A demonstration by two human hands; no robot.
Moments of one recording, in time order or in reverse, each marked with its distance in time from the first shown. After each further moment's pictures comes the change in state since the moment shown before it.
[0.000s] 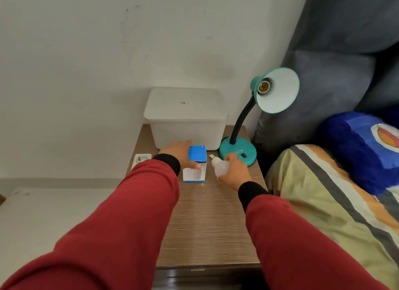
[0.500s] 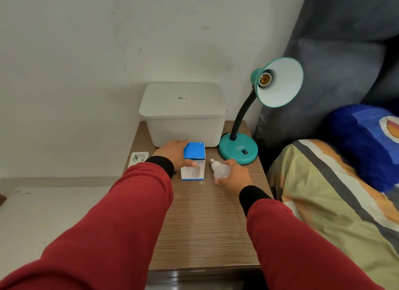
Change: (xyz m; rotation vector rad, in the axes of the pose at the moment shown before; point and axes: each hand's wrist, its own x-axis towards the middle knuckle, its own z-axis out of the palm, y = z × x) left_hand 0.014 -0.011 0.015 -0.036 0.067 0.028; right_hand 0.011 0.024 0.015 0.027 -0.112 0.080
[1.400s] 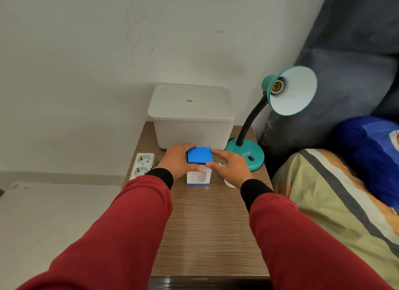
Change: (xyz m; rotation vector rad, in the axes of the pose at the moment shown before) left_hand -0.003 -0.019 0.018 -0.475 0.151 0.061; right_hand 0.014 -0.037 -0.004 -0.030 0.061 -0.353
